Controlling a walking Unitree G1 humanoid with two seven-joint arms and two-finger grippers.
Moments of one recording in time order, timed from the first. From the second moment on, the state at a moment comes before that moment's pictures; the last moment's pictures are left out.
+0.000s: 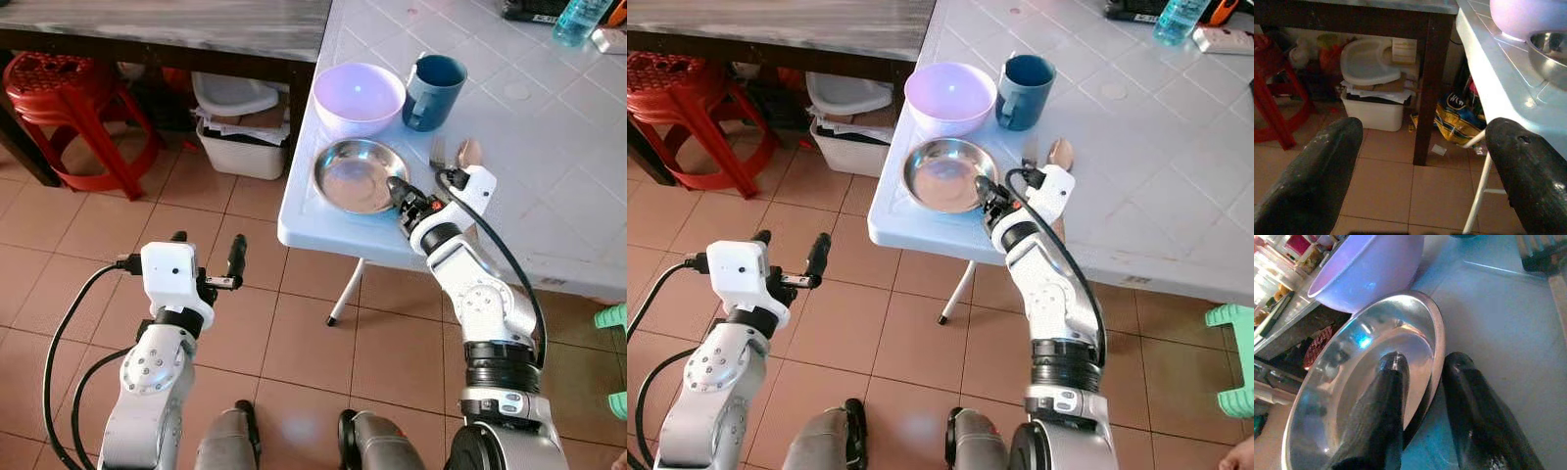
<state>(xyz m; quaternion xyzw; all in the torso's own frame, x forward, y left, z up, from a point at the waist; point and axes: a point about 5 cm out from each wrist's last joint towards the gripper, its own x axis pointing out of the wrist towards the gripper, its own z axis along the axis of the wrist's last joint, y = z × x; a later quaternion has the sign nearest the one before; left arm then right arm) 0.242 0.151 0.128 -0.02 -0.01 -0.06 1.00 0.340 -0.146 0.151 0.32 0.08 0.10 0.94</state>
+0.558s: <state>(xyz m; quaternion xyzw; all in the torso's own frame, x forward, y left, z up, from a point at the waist) 0.242 0.150 0.128 -0.02 -0.01 -0.07 1.00 0.341 -0.156 0.152 0.33 0.09 0.06 0.94</state>
